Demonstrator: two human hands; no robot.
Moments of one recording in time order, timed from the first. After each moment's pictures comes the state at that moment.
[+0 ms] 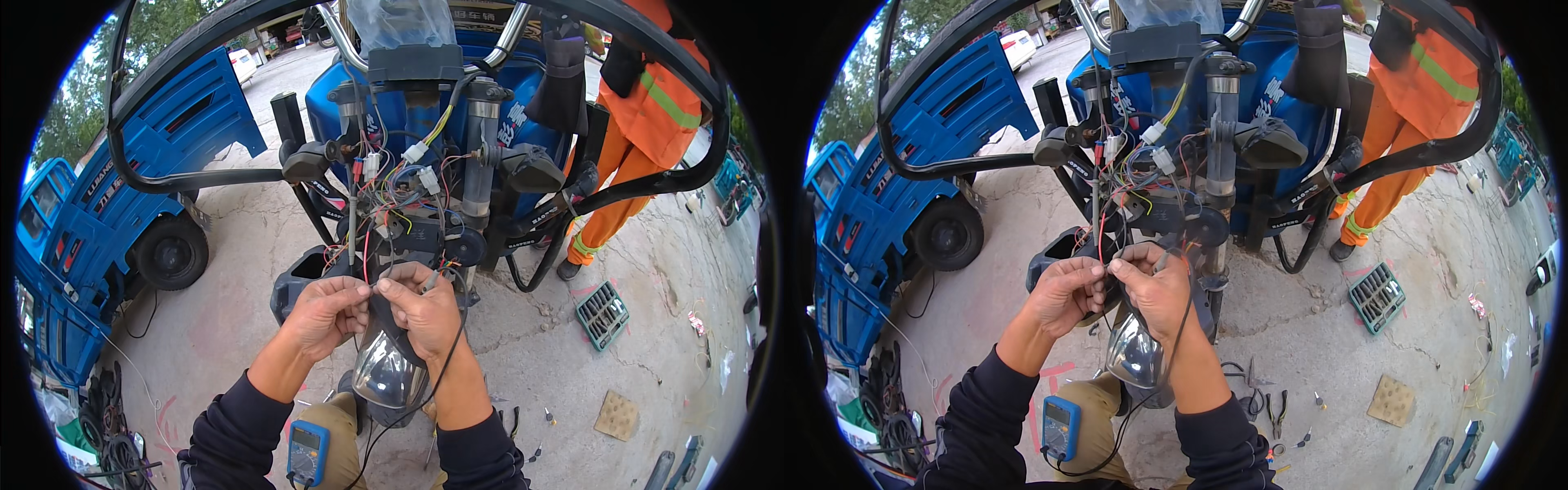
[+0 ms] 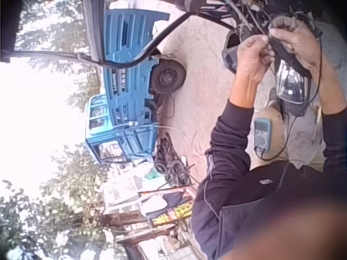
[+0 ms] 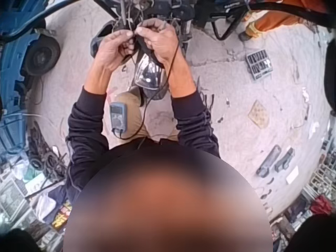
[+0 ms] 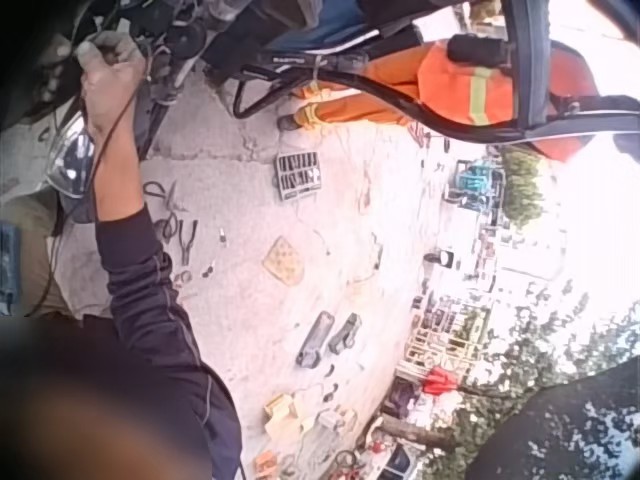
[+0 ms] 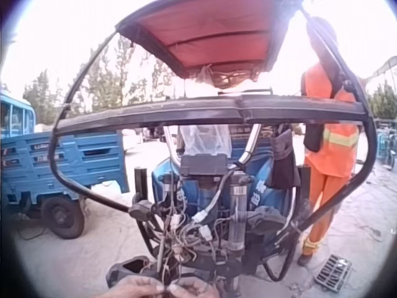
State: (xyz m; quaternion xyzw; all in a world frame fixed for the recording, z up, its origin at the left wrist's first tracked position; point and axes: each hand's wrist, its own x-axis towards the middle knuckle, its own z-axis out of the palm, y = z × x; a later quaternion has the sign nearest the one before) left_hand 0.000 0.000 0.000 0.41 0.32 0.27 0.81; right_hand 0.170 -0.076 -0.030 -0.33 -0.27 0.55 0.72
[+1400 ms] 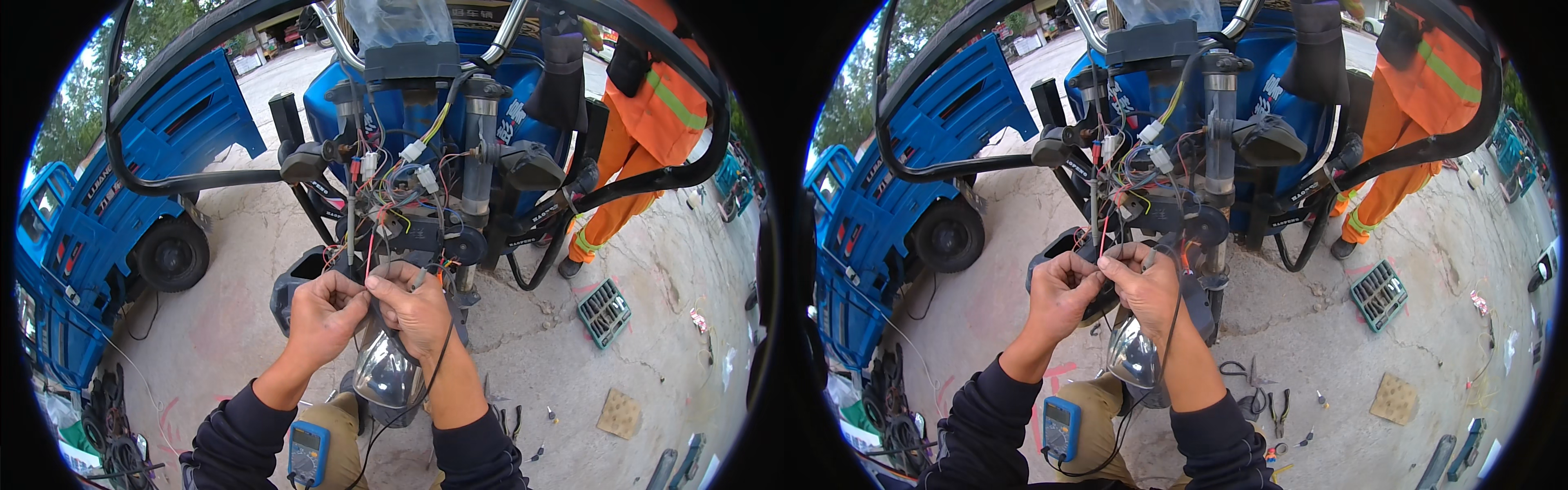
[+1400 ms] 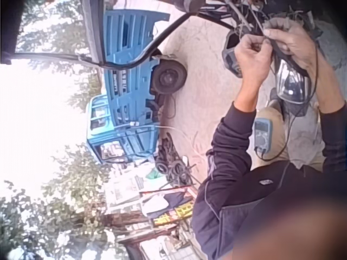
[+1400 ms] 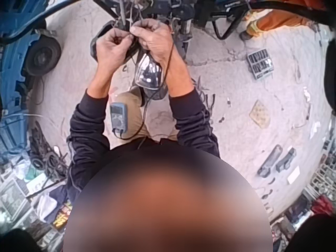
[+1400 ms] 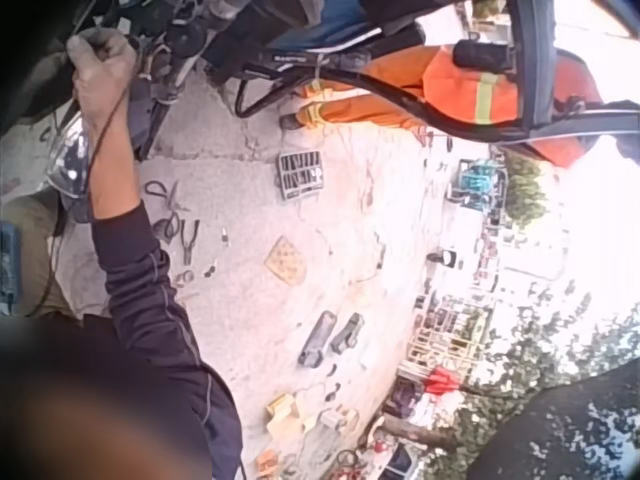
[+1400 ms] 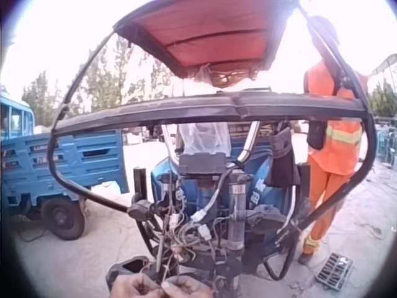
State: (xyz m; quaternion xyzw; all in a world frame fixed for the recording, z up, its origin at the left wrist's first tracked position) left_hand 0.013 -0.022 0.002 0.70 0.37 0.39 0.47; right_hand 0.163 -0.070 -0.022 -0.33 -0.24 0.58 0.70
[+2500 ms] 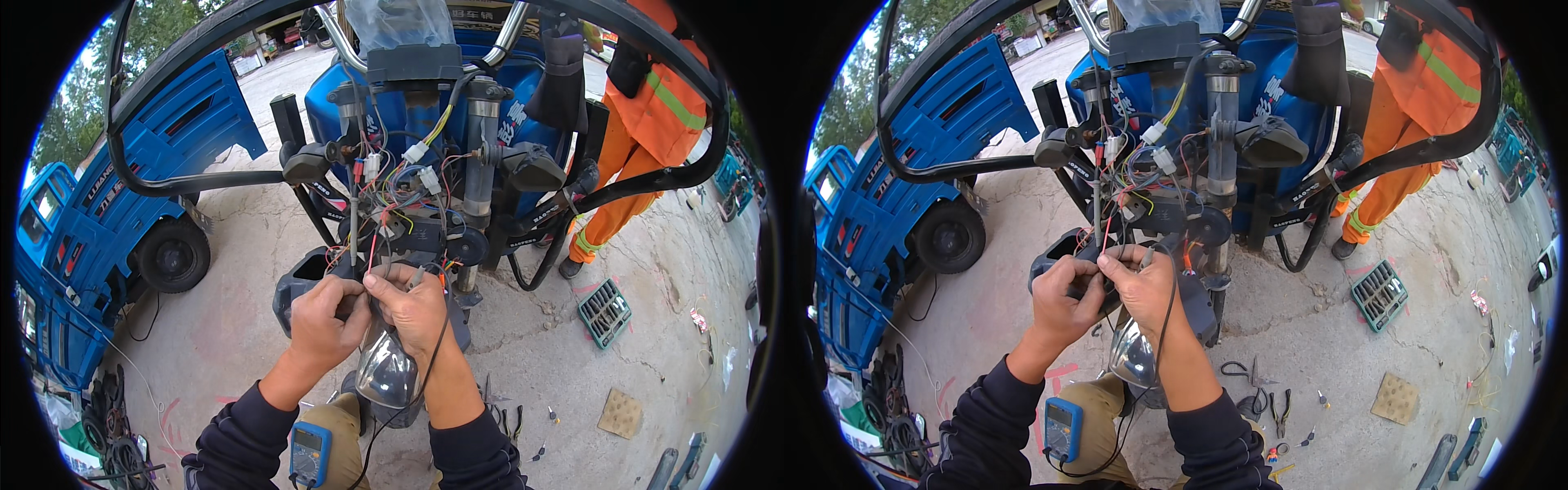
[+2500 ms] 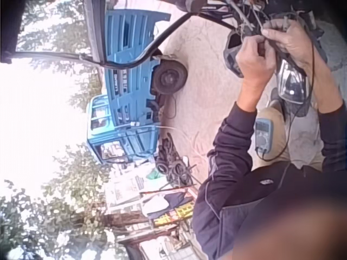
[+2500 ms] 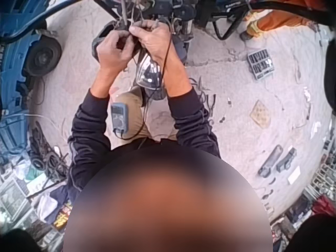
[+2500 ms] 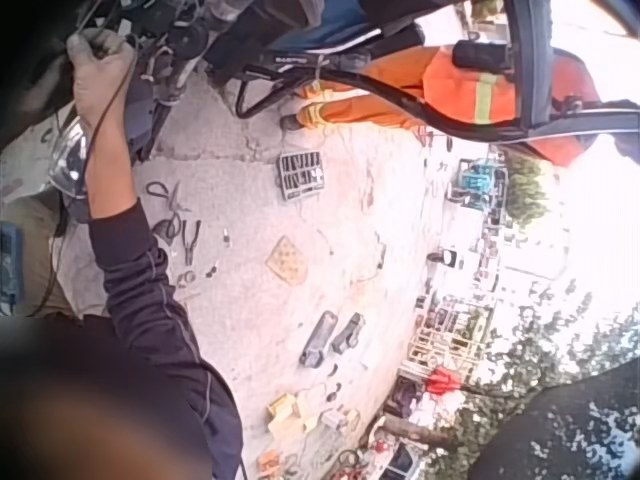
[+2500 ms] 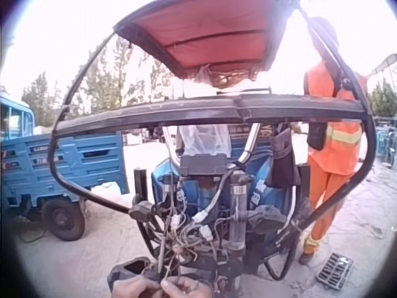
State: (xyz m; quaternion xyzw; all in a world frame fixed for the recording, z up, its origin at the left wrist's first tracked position) left_hand 0.007 -0.022 0.001 0.84 0.29 0.43 0.15; right_hand 0.152 -0.067 -0.017 -0.37 -0.27 0.53 0.71
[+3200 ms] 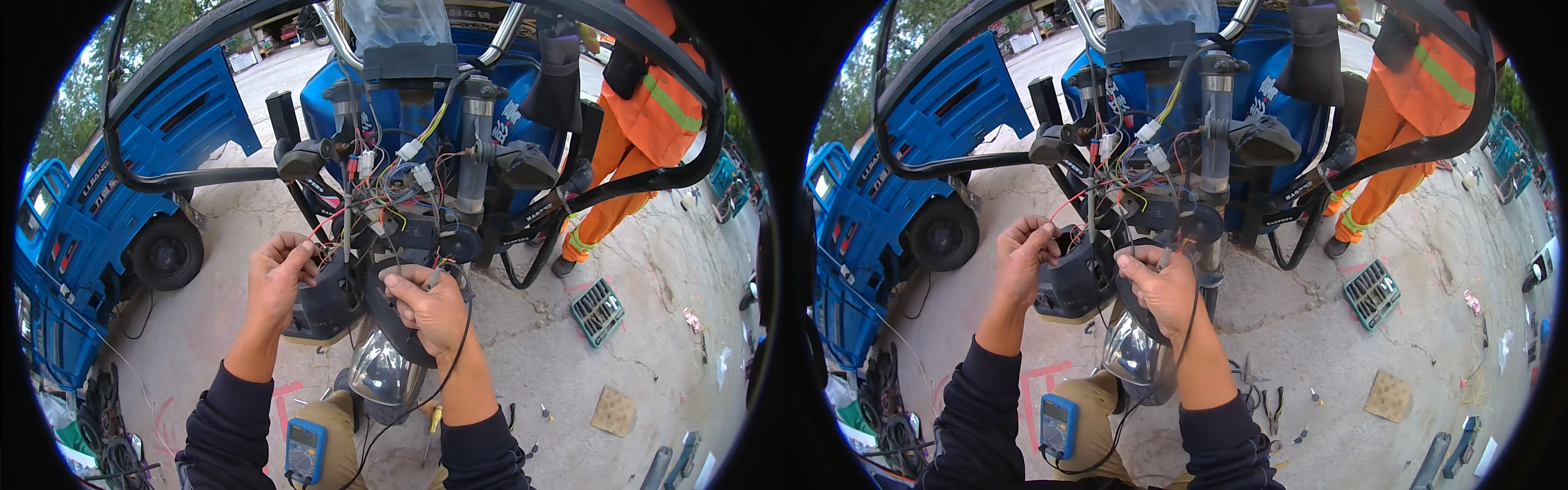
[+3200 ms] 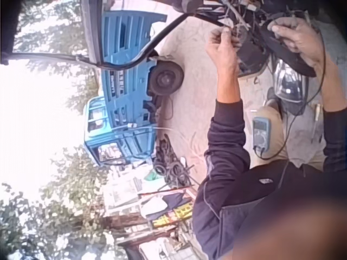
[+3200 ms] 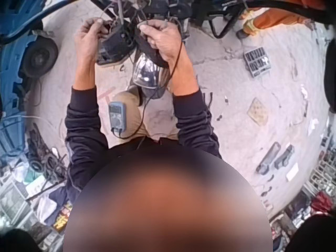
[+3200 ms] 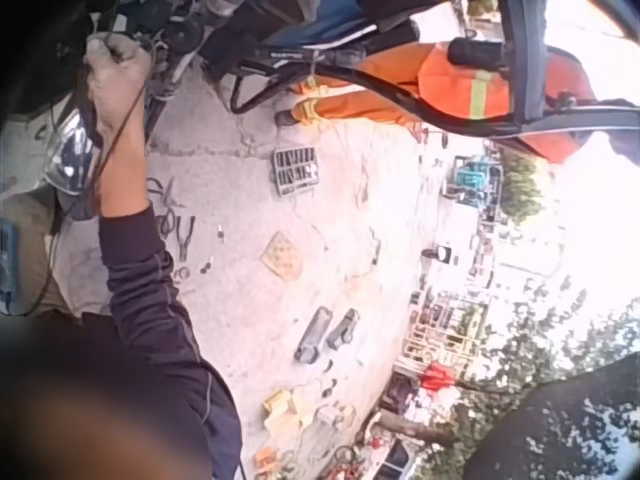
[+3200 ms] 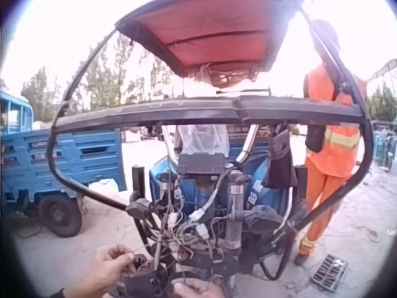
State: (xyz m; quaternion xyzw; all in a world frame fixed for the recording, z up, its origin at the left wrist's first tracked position) left_hand -0.016 0.034 0.019 0.61 0.37 0.46 0.53; right_hand 0.184 -0.087 -0.018 -0.39 -0.25 0.57 0.68
